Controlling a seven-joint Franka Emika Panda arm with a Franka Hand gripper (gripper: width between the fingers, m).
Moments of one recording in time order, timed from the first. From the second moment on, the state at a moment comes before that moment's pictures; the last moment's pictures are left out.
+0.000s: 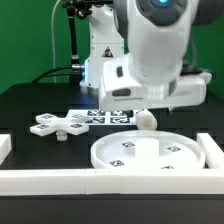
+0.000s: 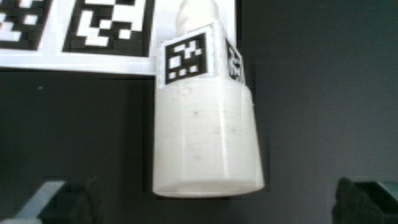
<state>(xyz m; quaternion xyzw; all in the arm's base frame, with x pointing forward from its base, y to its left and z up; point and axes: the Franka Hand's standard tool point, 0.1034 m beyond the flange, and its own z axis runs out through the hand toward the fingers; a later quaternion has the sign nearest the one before) 0.456 0.060 0.038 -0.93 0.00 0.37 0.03</state>
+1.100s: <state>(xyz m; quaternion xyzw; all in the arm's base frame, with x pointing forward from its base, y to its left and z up) 0.447 0.057 0.005 -0.87 -0.03 0.50 0.05</state>
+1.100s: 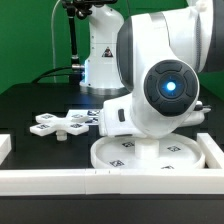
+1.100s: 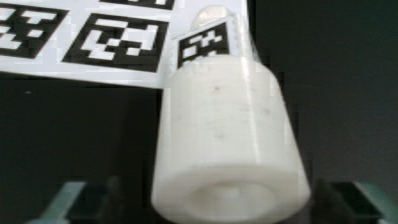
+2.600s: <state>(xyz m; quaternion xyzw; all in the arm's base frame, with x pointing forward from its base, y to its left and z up) 0.499 0.066 0.062 -0.91 -0.11 0.38 0.09</state>
